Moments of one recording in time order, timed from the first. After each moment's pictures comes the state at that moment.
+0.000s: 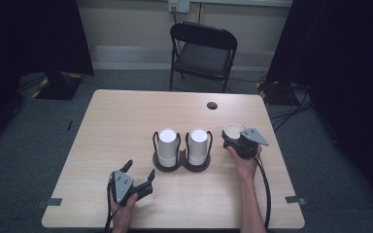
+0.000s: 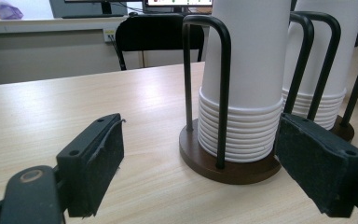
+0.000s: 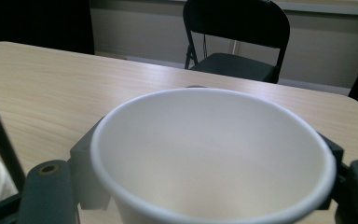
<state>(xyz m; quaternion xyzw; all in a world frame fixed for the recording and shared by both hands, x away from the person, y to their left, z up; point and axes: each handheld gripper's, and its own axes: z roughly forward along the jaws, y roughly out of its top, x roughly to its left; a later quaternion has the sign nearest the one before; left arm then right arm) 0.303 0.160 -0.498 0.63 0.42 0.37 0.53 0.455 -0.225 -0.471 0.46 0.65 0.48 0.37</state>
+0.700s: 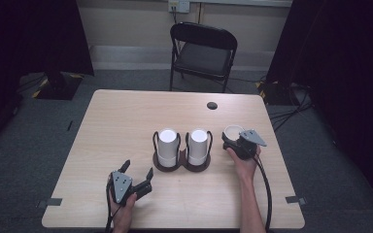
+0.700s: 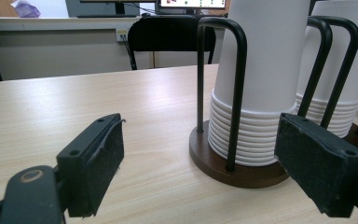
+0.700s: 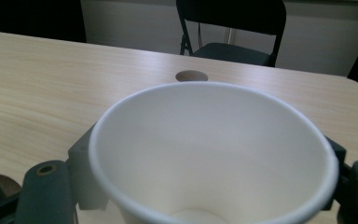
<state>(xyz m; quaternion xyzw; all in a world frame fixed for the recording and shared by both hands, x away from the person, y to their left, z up) 0.302 0.160 -0.498 0.61 0.44 0.38 0.53 0.458 -0.228 -0.488 0.48 0.66 0.46 0.36</state>
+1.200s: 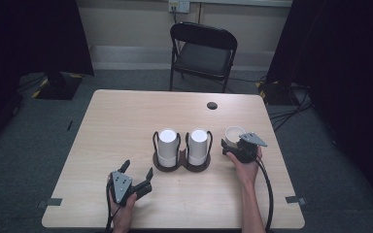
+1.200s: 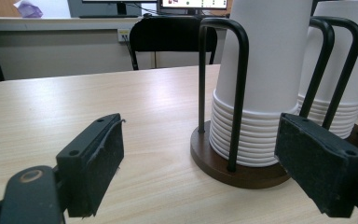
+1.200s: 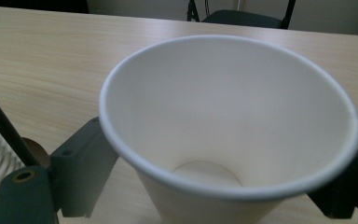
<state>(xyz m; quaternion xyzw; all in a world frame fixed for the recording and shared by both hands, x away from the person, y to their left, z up) 0.302 0.161 -0.498 0.61 0.45 0.39 0.53 0.450 -0.229 -0.489 0.50 0.67 0.44 0.31</state>
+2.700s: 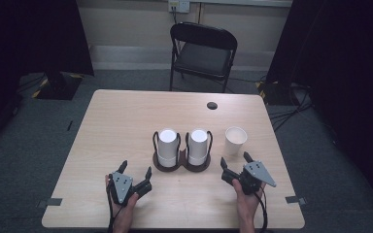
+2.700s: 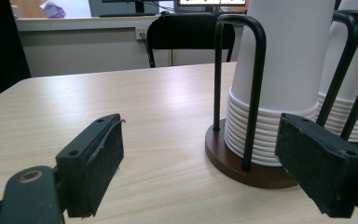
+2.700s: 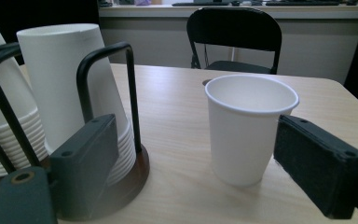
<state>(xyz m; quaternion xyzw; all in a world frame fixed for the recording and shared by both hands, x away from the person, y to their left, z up) 0.300 0.157 -0.498 0.60 0.47 0.41 0.50 0.335 -0.208 -0.468 0.47 0.62 0.51 0.38</state>
